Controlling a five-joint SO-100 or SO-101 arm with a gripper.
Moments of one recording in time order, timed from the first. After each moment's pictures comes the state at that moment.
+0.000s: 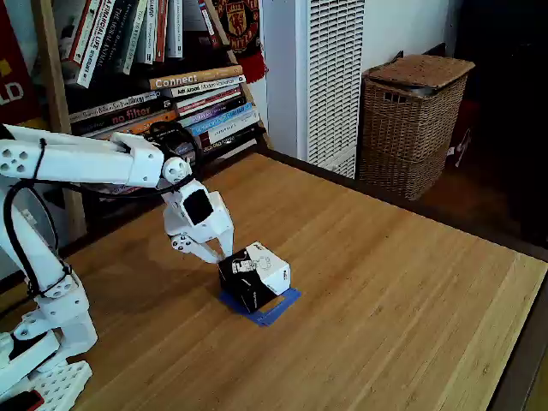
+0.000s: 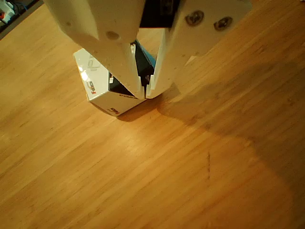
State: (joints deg) arm 6.2 102.6 129.7 46.7 -156.4
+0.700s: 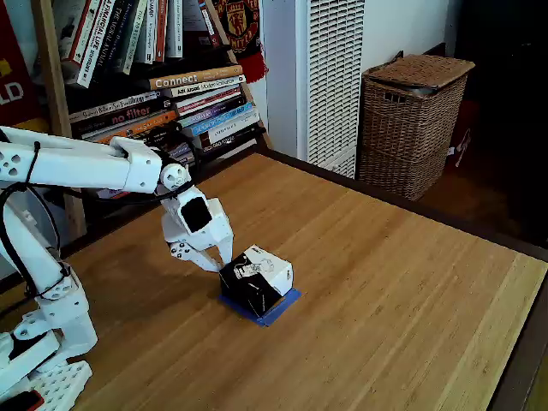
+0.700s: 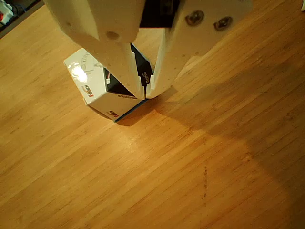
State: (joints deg) arm 8.3 103.4 131.7 47.0 -159.0
